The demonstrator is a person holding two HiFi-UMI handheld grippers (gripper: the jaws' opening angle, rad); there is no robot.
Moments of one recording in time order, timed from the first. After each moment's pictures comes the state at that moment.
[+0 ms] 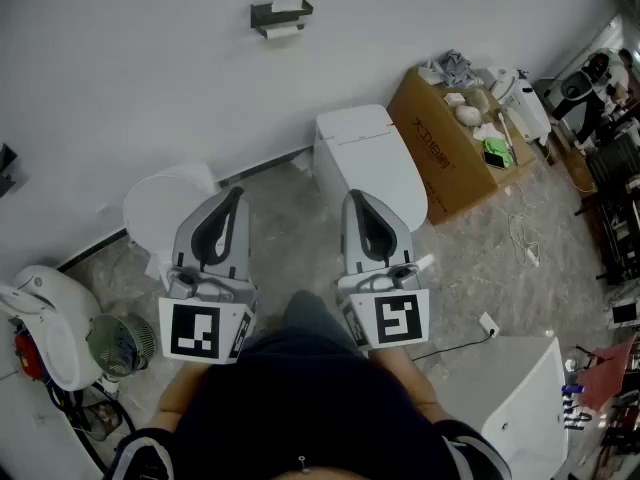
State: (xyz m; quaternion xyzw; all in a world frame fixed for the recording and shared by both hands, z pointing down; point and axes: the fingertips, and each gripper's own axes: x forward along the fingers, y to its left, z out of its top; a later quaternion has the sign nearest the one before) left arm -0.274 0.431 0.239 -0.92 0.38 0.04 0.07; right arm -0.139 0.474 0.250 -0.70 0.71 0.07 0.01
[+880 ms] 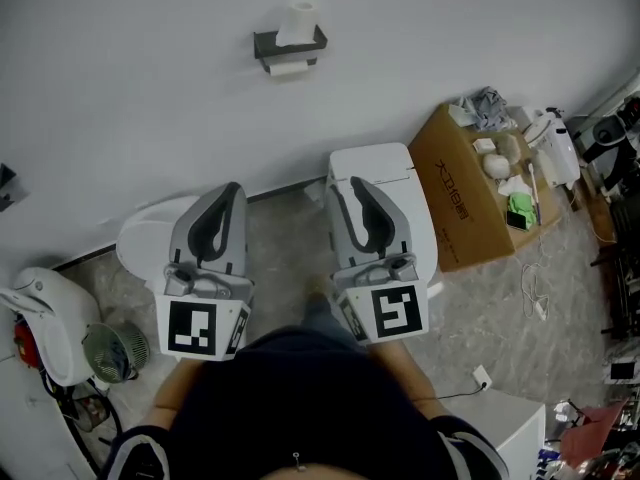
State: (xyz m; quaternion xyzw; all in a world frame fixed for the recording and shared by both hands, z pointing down) left arm -0.177 0.255 0.228 -0.89 0.45 0.04 0.09; right arm -0.048 0.274 0.238 -0.62 0.78 0.08 0.03
